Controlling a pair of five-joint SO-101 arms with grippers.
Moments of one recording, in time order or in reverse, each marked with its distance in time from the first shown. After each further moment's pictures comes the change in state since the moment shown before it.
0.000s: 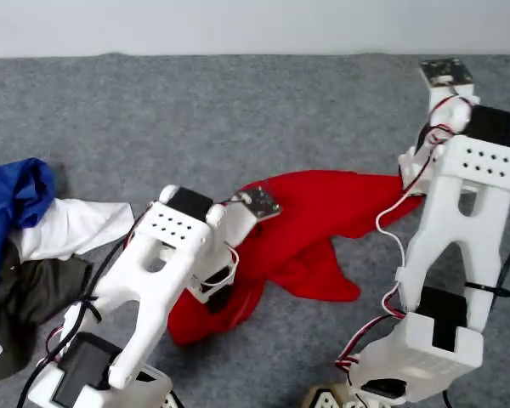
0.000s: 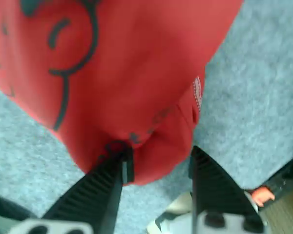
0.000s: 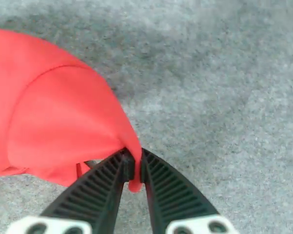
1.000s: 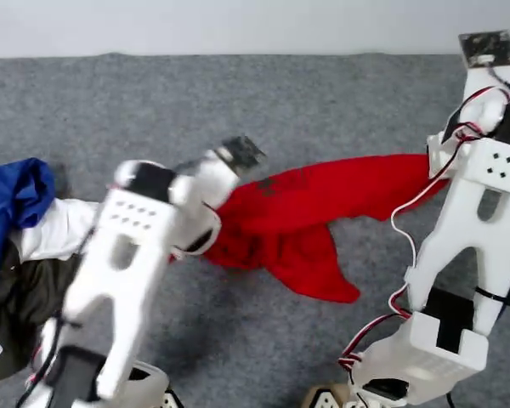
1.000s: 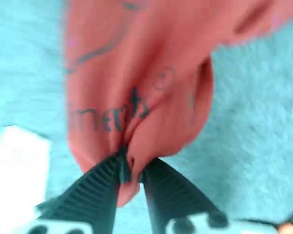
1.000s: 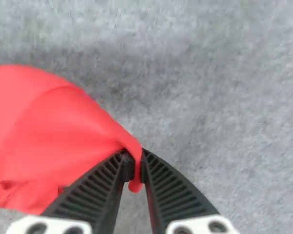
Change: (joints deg) left arm -8.5 -7.4 -17.7 3.3 -3.4; right arm 3.3 0.0 -12.5 0.0 0.4
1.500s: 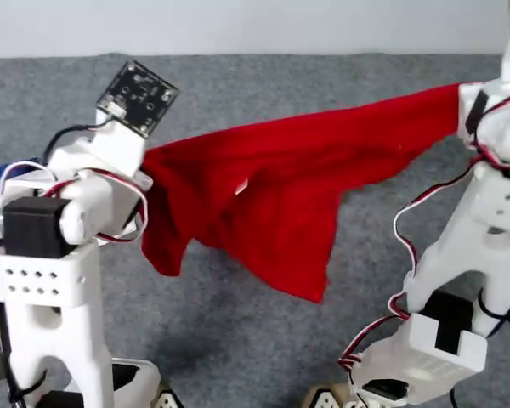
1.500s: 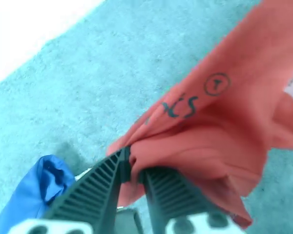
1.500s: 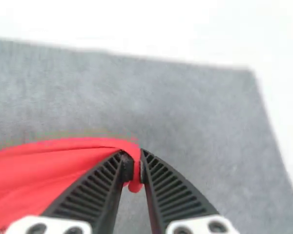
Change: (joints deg) left arm -13.7 -12.4 -18.0 0.9 0.0; right arm -0.2 -0.4 -29.7 0.0 0.0
